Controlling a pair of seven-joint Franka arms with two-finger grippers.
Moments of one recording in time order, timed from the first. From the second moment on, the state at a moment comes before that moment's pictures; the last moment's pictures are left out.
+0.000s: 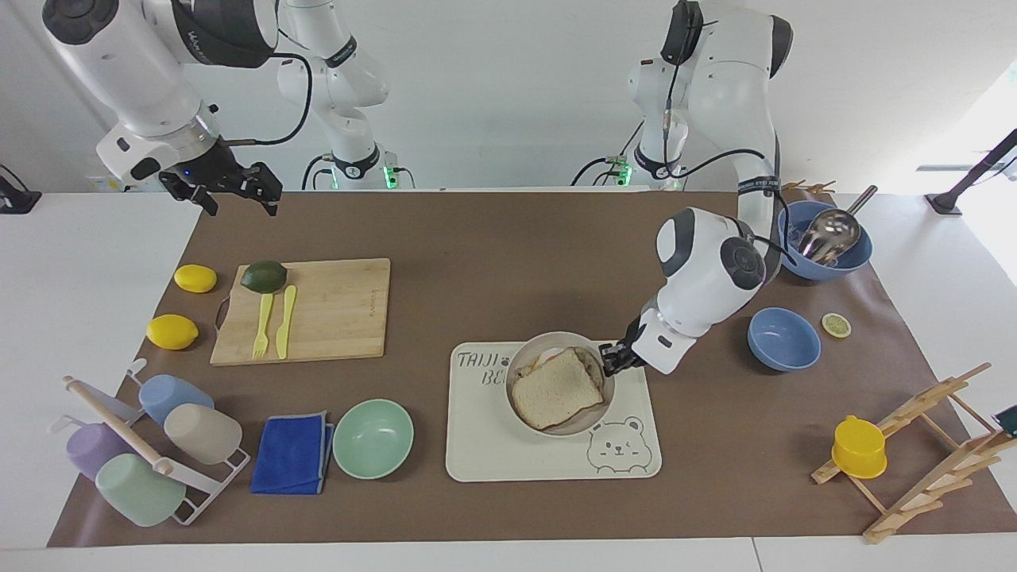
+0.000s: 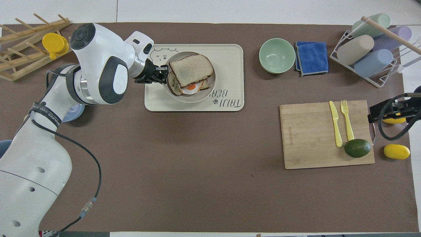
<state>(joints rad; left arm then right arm) -0.25 0.57 -0.11 -1.51 -0.30 2.16 -0.27 -0.03 -0.02 -0.02 -1.64 -0.02 1.45 -0.03</state>
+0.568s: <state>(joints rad) -0.24 0.59 -0.12 -1.53 -0.30 2.24 -0.26 -0.03 -0.02 -0.02 -1.64 -0.02 1.45 -0.03</state>
